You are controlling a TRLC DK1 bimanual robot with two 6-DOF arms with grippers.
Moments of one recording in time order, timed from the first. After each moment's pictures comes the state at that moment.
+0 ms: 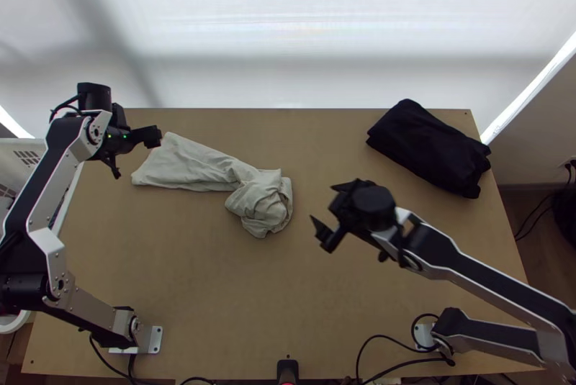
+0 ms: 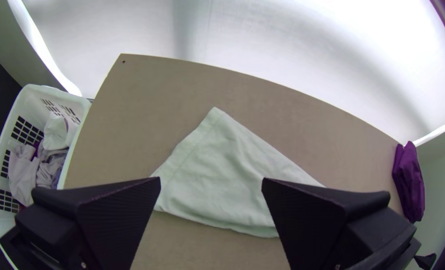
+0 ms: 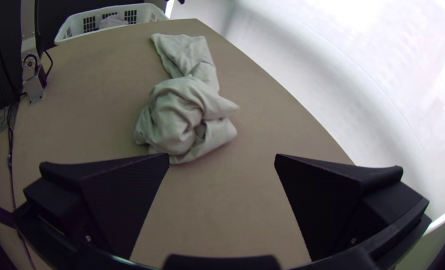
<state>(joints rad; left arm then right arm) 0.09 1.65 1.54 -0.80 0.02 -0.17 0.86 1.24 0.89 -0.22 0.10 -0.24</state>
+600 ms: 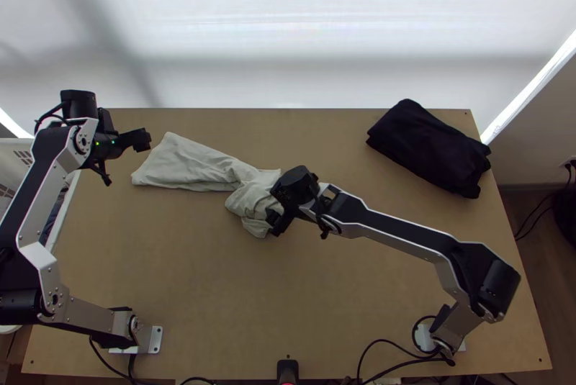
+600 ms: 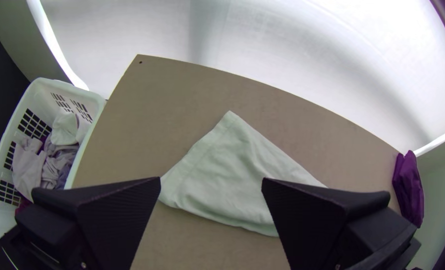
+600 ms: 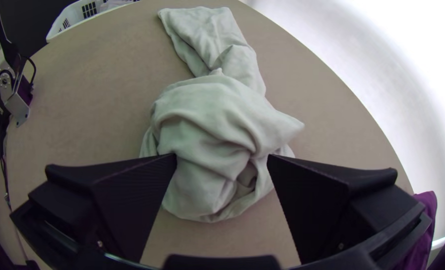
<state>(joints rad) 0.14 1.58 1.46 -0.77 0.02 -0.17 0.92 1.79 1.25 -0.20 0.05 -0.13</state>
